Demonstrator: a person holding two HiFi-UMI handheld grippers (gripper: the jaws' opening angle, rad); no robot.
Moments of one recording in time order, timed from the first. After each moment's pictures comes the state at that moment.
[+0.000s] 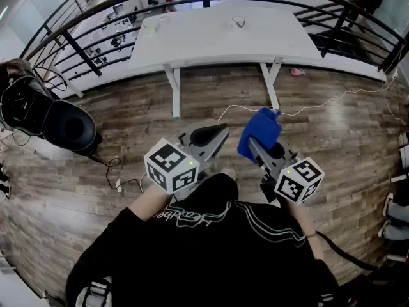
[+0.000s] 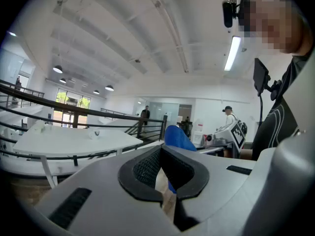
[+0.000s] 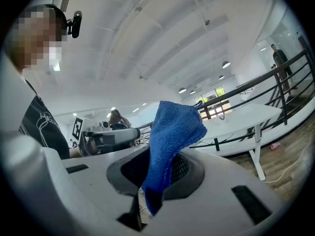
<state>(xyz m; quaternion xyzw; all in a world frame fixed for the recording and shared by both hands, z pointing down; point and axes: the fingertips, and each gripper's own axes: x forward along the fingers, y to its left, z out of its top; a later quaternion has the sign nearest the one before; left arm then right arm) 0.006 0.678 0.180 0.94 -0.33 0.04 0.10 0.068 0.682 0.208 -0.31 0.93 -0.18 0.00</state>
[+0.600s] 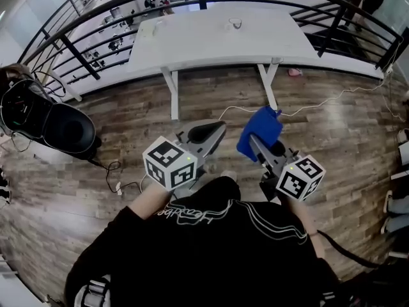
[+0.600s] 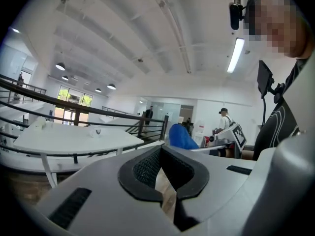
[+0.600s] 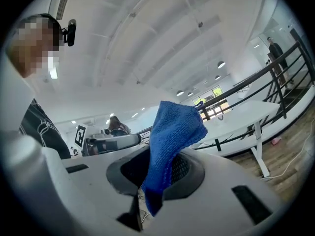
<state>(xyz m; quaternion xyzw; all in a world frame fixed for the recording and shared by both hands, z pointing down) -0.002 0.665 0.178 0.94 -0.33 0.03 0.11 0.071 0.672 0.196 -0.32 0.93 -0.20 0.03</state>
